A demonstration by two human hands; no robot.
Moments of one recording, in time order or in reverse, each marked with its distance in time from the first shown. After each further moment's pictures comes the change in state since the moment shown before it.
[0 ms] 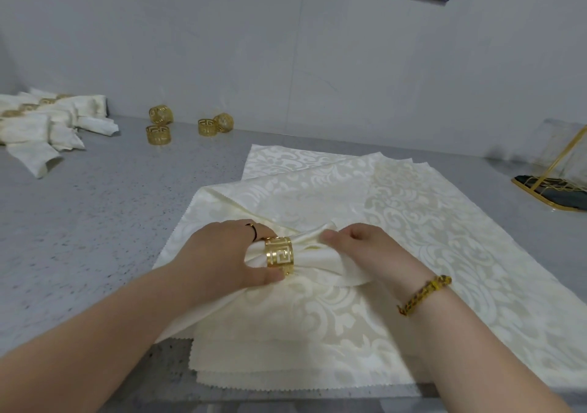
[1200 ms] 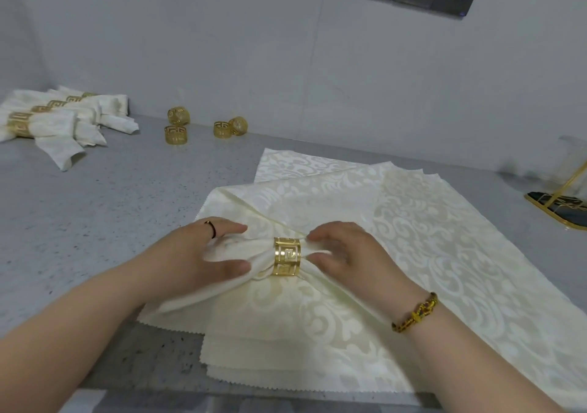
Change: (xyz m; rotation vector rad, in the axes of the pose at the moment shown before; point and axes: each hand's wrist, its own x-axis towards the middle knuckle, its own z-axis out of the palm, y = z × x) left_hand -0.033 -0.021 -0.031 -0.269 -0.081 -0.162; right_hand 0.002 0.003 0.020 -0.290 0.071 -0.641
